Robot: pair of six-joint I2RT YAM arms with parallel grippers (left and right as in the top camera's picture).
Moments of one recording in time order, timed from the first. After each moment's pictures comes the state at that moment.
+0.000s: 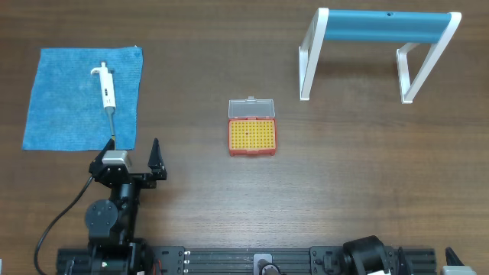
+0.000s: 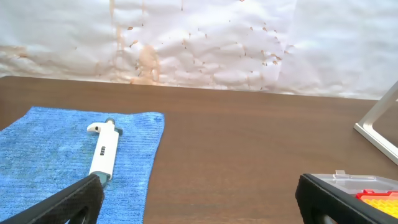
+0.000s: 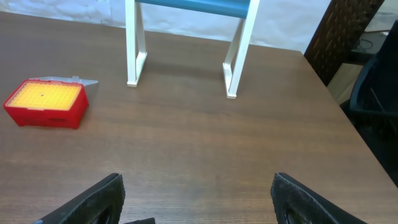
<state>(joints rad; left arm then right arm) 0.02 0.01 0.01 -0.07 0.04 -0.09 0.23 0.02 1.21 -1.57 0.28 -0.05</state>
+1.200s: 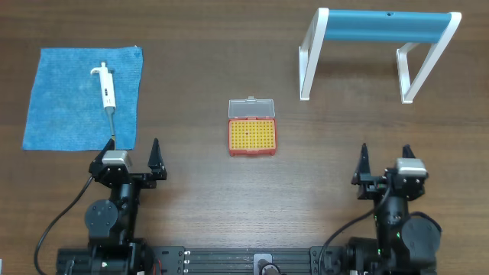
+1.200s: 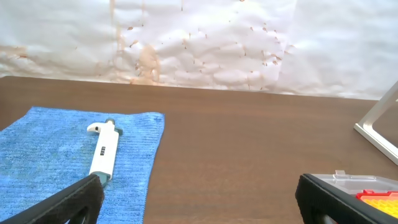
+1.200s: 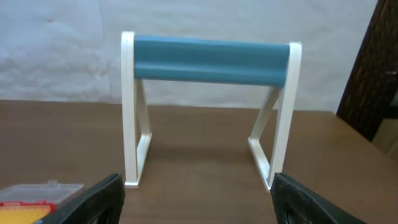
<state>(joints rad) 0.02 0.01 0.01 -0.07 0.04 -0.09 -0.11 0.04 0.37 -0.40 -0.07 -0.08</state>
